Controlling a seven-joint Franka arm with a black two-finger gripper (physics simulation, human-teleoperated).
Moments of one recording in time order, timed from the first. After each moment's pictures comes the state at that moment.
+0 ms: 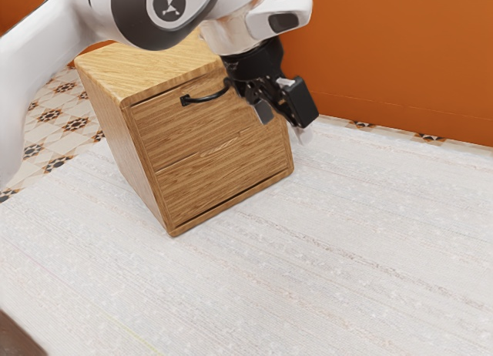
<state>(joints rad) -0.15 0.21 -0.06 -1.08 -0.01 1.54 0.09</state>
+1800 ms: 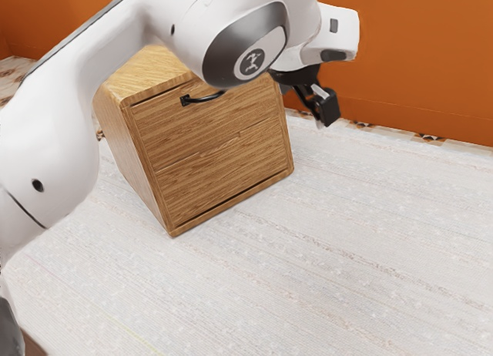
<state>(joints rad) -0.19 0.39 -0.12 -0.98 0.41 1.72 0.09</state>
